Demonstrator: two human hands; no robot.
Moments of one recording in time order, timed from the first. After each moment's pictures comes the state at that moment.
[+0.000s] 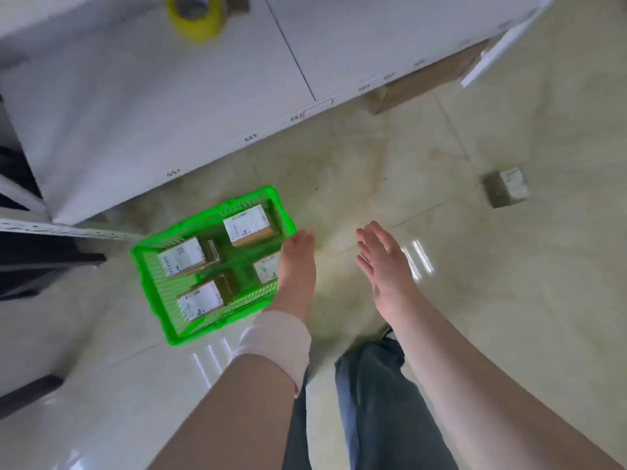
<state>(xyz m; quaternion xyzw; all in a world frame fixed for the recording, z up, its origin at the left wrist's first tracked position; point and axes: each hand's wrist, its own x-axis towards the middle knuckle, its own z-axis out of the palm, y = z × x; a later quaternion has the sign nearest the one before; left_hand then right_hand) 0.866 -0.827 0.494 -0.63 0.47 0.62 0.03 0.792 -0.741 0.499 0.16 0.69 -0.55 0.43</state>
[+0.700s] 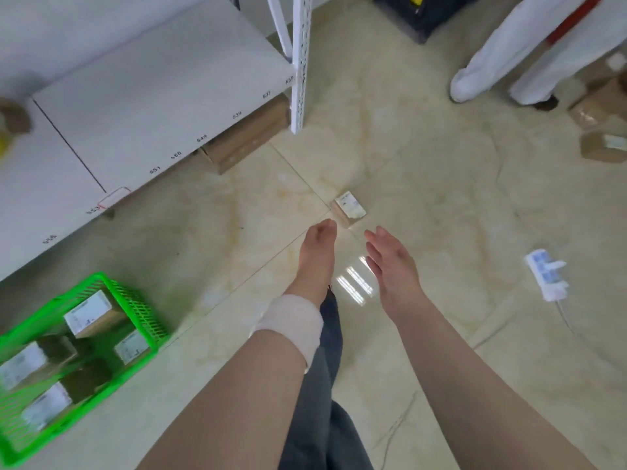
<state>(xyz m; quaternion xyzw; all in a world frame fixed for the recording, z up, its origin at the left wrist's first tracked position) 0.496 -0.501 0.583 -0.44 0.54 0.72 0.06 0.464 -0.397 0.604 0.20 0.68 -0.64 0.31</state>
